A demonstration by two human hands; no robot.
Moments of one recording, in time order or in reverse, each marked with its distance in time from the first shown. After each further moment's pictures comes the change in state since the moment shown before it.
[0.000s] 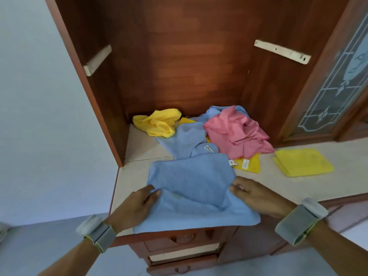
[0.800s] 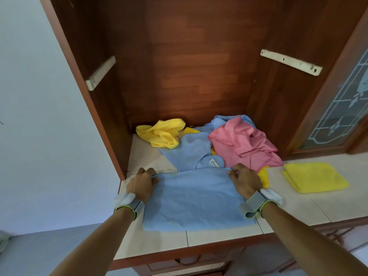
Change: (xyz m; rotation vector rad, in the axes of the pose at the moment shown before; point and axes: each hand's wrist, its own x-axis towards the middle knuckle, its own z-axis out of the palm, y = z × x) left_hand 0.112 -0.024 -0.016 0.434 0.275 -0.217; right_hand 0.118 0.016 0.009 -0.146 0.496 0.230
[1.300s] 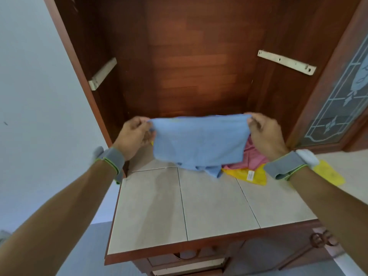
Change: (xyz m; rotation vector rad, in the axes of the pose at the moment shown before) left_hand 0.026 0.056 -0.137 -1.339 0.038 -0.022; right_hand 0.026 -0.053 -0.131 0.295 0.293 -0.336
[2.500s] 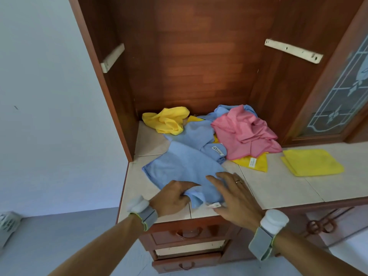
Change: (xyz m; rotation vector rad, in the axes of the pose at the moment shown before) left_hand -0.132 -0.132 0.025 0.756 -0.653 0.272; right_hand -0.197 0.004 0.059 -0.366 -0.532 -0.335
